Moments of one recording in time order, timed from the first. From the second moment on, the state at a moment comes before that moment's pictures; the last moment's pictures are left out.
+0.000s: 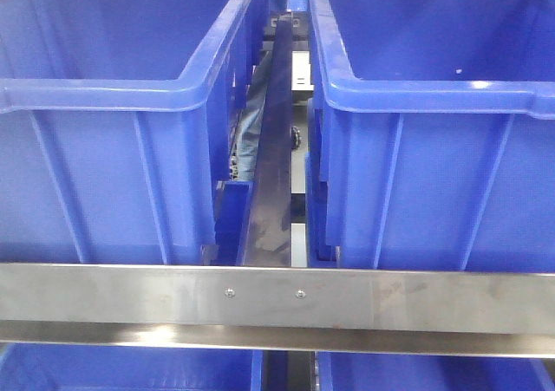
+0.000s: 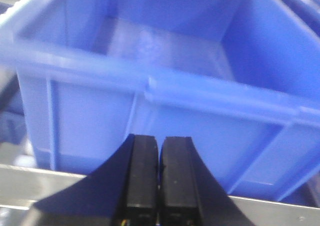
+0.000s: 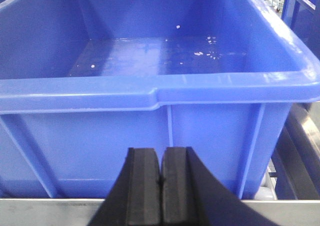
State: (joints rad) left arm -0.18 0.10 -0.01 0.15 0.11 -0.44; right arm 0.05 -0.01 0.03 -0.04 0.15 0.17
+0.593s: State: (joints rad) left arm -0.14 0.00 0.01 0.10 0.11 -0.44; right arm 0.05 -0.01 0.03 -0.04 0.14 0.17
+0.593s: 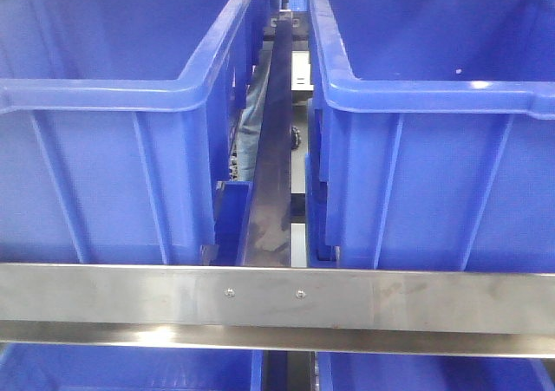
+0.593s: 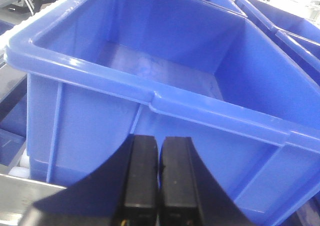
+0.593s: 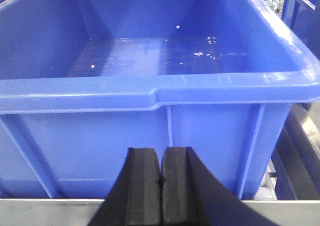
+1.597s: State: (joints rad) left arm -0.14 0.00 0.01 0.13 0.13 -0.34; right arm 0.05 -0.01 0.03 -0.04 0.14 0.17
